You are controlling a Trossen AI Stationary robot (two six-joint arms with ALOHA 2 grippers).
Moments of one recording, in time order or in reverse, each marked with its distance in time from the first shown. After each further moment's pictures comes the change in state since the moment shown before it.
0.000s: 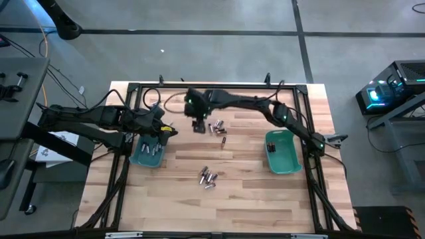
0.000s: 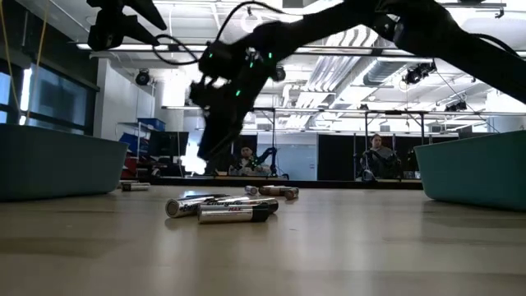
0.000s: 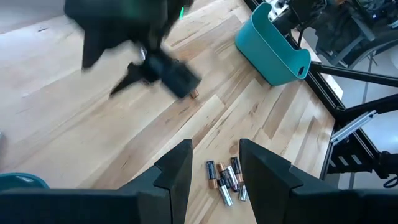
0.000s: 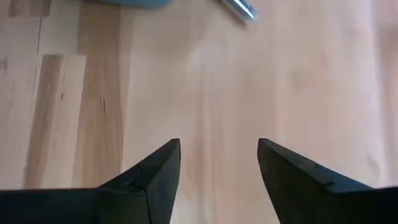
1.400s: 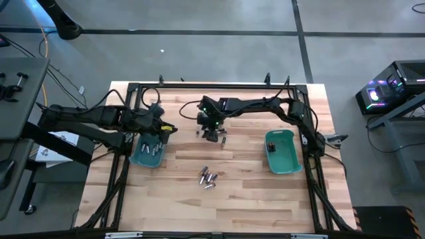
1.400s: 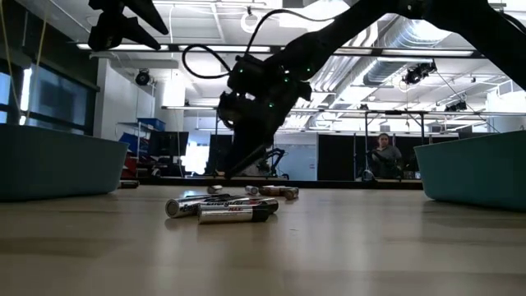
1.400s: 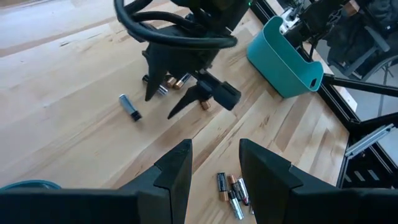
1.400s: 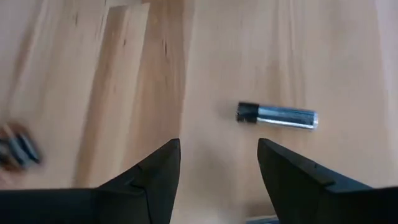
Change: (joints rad) left arm 0.001 0.000 0.001 -0.008 -0.067 0.001; right arm 0.006 -0.248 -0.620 0.414 -0.191 0.035
